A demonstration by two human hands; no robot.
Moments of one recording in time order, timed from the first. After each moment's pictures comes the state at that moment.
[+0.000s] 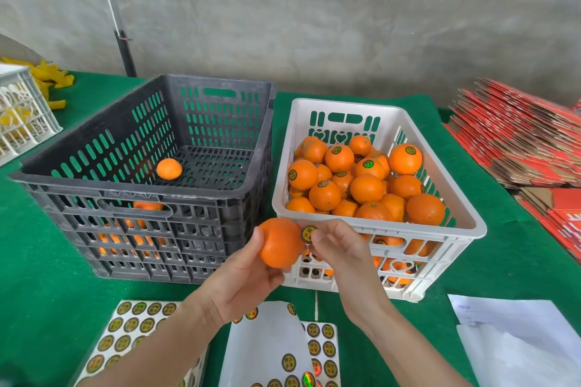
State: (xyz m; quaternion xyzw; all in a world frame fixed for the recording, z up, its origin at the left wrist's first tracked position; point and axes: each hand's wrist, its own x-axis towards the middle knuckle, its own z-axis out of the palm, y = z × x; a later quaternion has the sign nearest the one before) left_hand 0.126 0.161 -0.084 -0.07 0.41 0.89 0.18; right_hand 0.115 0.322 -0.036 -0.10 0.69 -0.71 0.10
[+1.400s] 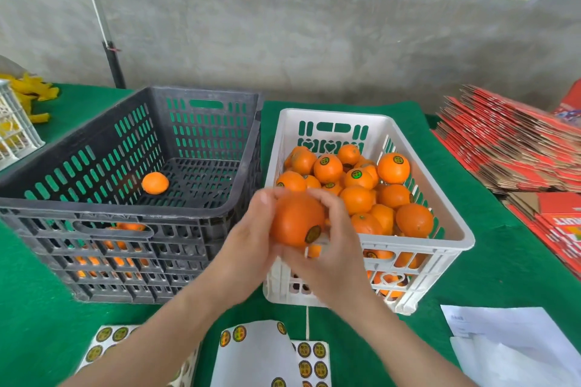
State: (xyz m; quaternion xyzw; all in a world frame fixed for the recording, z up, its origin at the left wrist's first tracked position) left_hand 0.108 0.180 -0.020 0.07 0.71 0.70 -0.03; right_hand 0.097 0.317 -0.021 -0.24 0.78 -0.56 -0.12
